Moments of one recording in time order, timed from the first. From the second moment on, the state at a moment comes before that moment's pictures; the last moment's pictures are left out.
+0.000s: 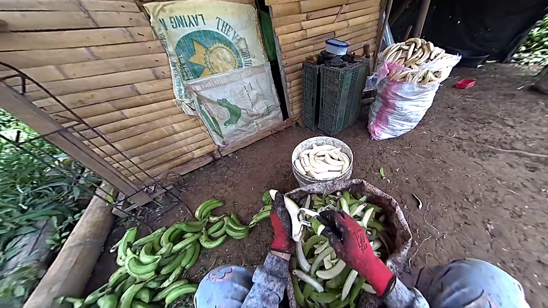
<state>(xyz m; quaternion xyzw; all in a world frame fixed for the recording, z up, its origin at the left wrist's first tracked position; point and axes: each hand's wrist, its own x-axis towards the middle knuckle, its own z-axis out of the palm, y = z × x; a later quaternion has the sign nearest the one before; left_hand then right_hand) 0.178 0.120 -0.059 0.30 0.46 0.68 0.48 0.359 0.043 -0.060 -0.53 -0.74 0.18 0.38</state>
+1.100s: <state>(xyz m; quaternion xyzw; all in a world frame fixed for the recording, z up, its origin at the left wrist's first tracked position) 0.192 0.094 -0.058 0.28 0.36 0.63 0.63 0.367 0.053 -0.069 -0.46 -0.82 0.04 0.35</state>
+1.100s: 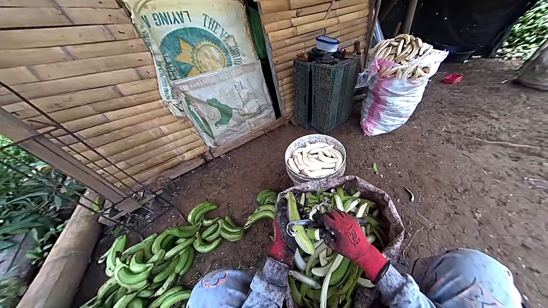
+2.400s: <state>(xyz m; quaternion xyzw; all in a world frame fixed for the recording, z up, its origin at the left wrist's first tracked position) 0.180 0.104 -0.032 0.28 0.46 0.70 0.46 0.343 0.145 -0.028 -0.61 -0.65 0.33 0.32</state>
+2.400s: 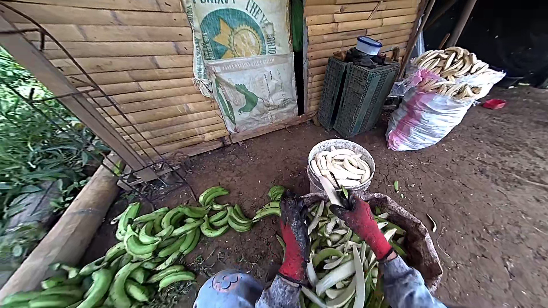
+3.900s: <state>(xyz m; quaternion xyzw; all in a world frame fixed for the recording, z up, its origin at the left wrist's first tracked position) 0.148 0.092 -0.025 0.78 0.59 0.00 0.19 0.406 0.041 -0.016 -0.65 -0.72 0.23 -0.10</state>
